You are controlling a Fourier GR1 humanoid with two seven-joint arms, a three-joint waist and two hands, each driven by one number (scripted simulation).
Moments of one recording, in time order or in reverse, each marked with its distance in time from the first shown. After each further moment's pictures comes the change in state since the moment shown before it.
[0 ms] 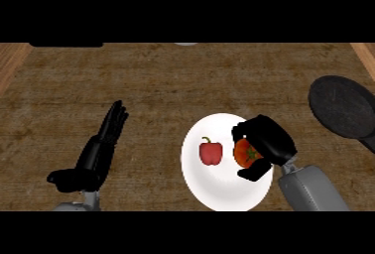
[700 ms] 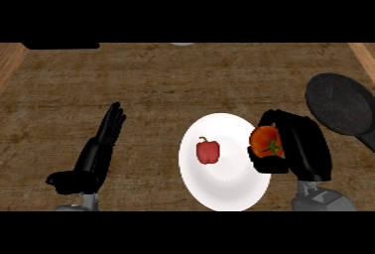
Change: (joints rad) left arm 0.018 -0.004 0.006 -0.009 -0.013 0.008 0.005; right arm 0.160 0.137 -0.139 -0.415 0.050 -0.026 0.467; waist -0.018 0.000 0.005
